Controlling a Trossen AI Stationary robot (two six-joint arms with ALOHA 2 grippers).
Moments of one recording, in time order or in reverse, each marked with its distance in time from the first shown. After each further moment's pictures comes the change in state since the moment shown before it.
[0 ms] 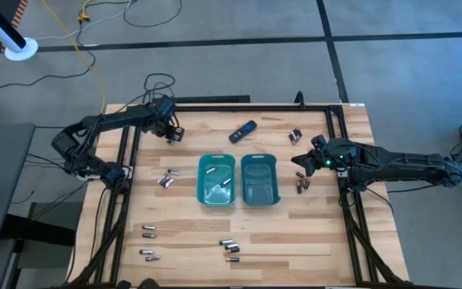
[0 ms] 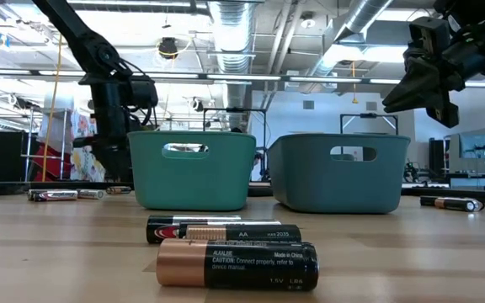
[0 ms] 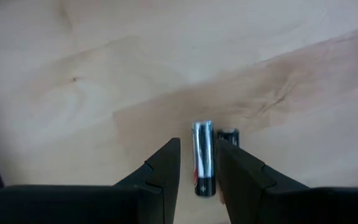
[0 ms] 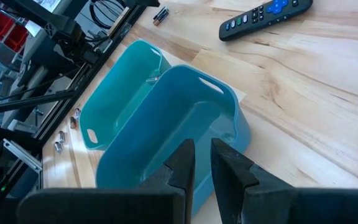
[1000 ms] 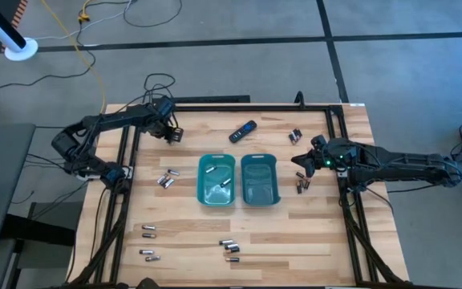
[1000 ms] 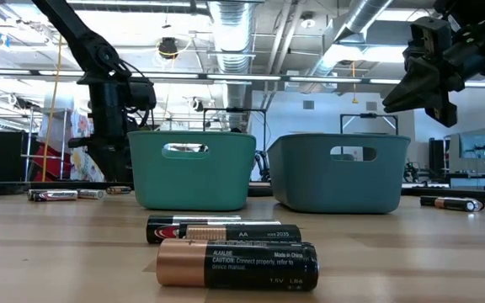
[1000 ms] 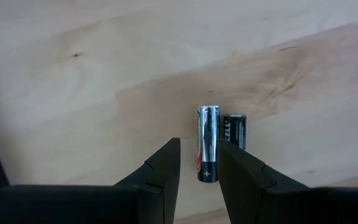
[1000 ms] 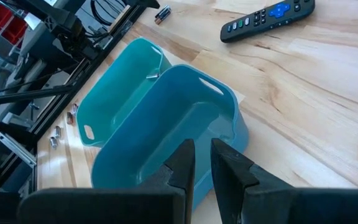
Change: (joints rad) left arm 0.010 0.001 0.000 -0.038 0.016 -0.039; right arm 0.000 0.000 0.000 0.000 0.000 -0.045
